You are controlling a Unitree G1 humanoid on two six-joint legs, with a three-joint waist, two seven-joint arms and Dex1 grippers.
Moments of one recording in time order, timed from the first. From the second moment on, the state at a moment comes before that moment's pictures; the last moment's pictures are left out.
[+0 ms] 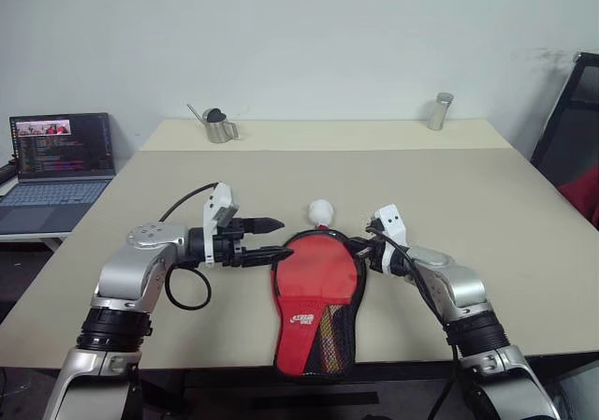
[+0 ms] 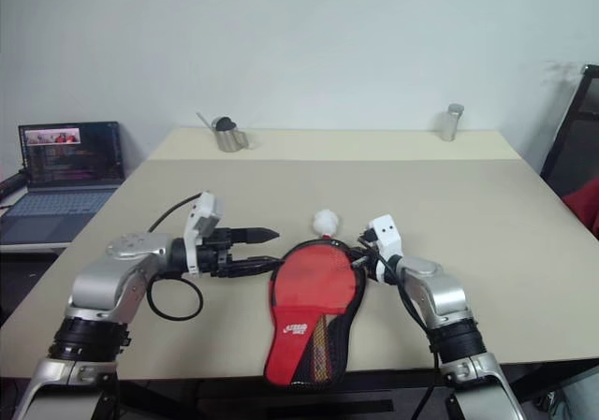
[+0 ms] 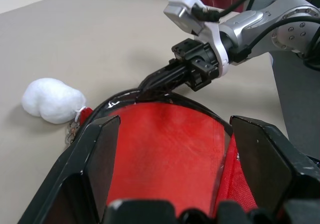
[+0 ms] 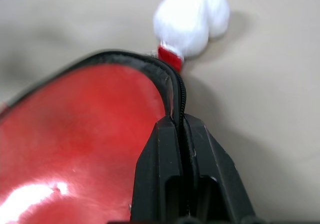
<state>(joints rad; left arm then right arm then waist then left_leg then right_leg) -0.57 0.66 0.03 0.09 -0.44 0.52 -1.25 -0.61 -0.24 0.10 0.22 0.26 0.65 0.56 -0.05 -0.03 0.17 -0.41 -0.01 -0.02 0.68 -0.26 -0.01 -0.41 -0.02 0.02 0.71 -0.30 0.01</state>
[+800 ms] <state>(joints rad) -0.48 0.64 -0.02 0.10 -0.41 0.44 -1.23 -0.75 -0.32 -0.04 0.05 0.41 0.91 0.53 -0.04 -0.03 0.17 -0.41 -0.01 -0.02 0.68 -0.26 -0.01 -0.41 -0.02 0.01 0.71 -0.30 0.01</state>
